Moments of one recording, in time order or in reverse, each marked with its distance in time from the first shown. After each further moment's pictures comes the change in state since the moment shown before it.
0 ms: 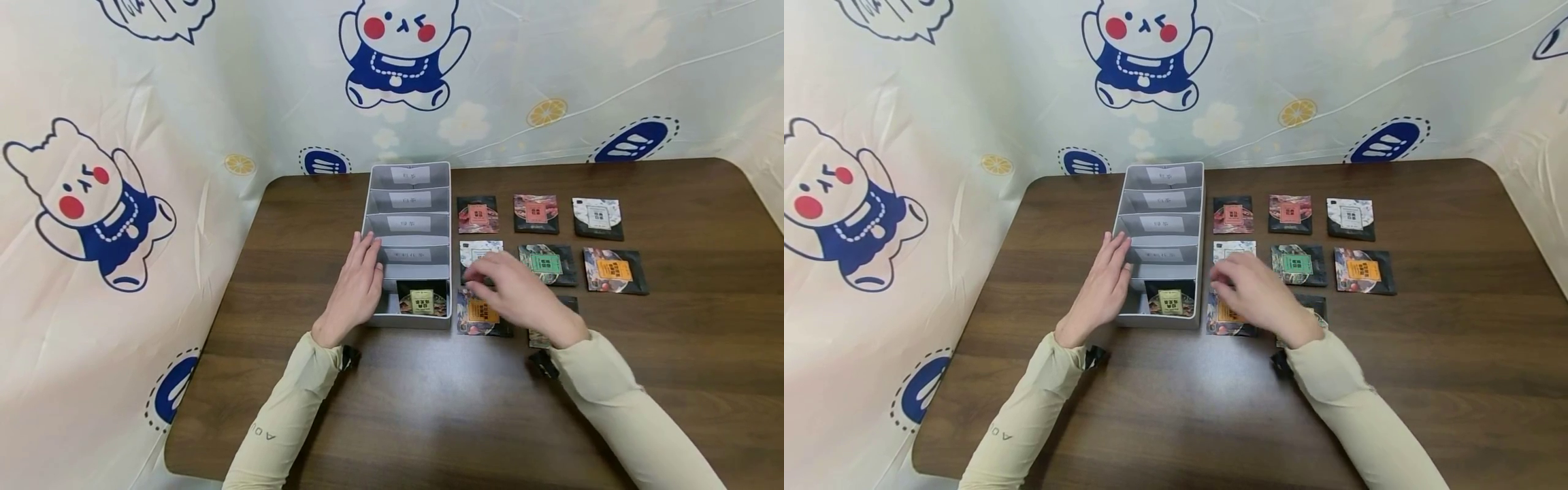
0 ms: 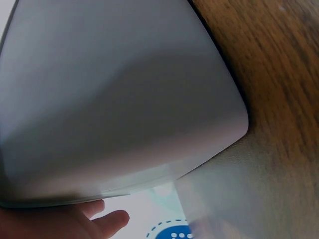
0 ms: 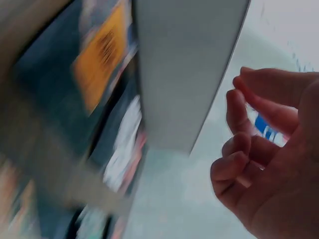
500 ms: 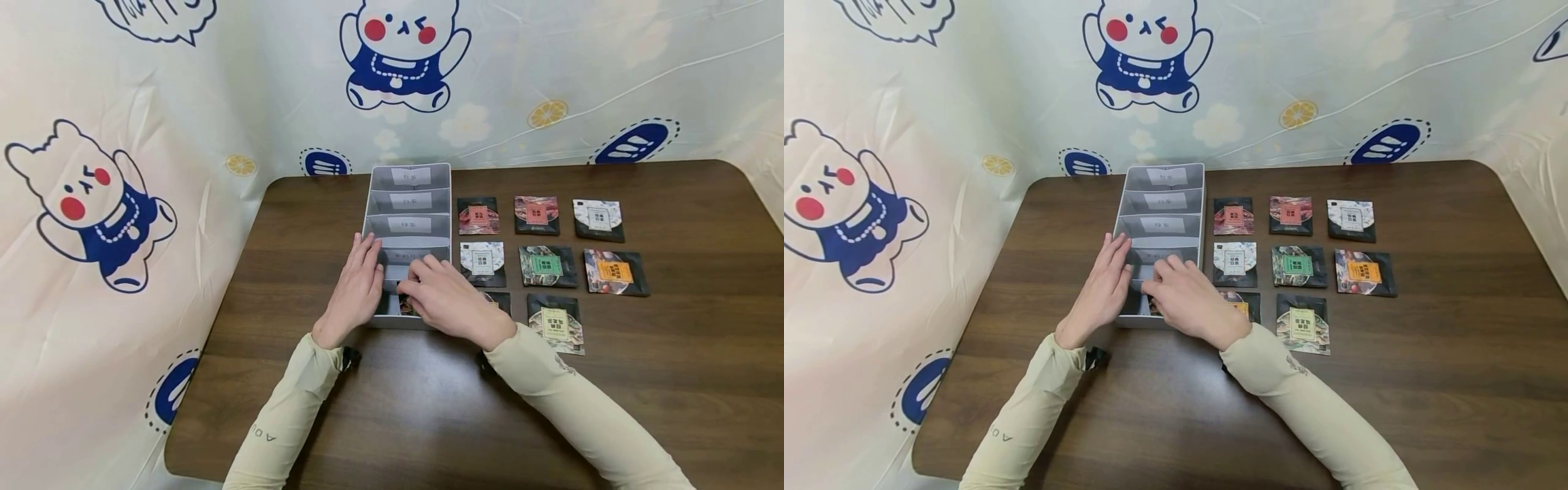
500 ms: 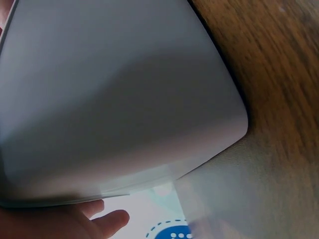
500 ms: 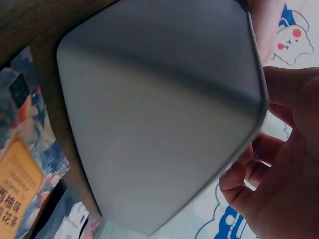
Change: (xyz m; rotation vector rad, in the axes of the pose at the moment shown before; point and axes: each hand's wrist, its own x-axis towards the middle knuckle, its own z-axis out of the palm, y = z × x) left_hand -0.001 0.000 0.000 -0.004 0.006 0.003; right_hand 0.042 -0.061 0.041 -0.278 -0.010 -0.302
